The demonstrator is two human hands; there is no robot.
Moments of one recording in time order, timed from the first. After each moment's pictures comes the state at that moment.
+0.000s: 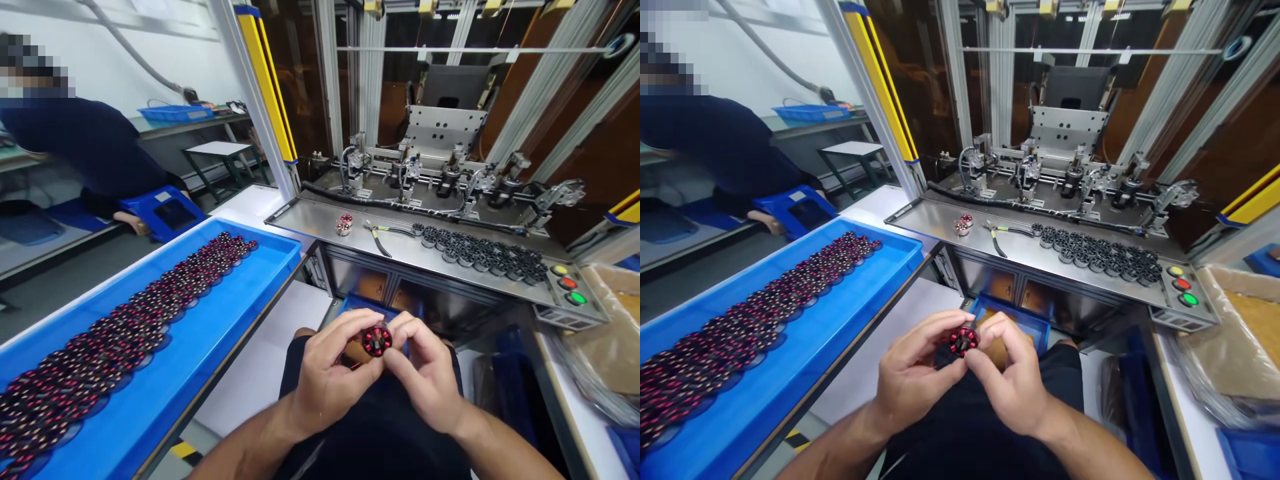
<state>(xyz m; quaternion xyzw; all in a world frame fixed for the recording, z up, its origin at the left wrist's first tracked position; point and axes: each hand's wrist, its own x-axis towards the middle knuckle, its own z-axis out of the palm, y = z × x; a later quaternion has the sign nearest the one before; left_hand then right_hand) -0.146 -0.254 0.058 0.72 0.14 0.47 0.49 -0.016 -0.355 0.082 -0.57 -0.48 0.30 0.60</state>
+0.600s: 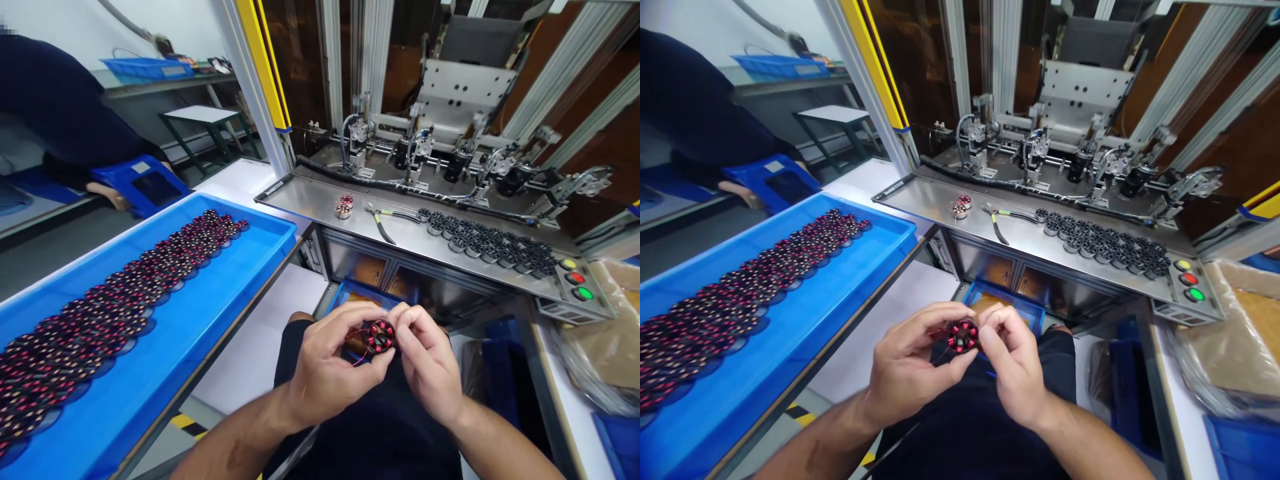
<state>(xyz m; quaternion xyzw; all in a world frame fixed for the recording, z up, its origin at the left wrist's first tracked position) -0.142 -0.250 0.066 0.74 0.18 0.45 0.47 -0.022 -0.345 0.071 -0.54 -0.34 0.41 0.66</state>
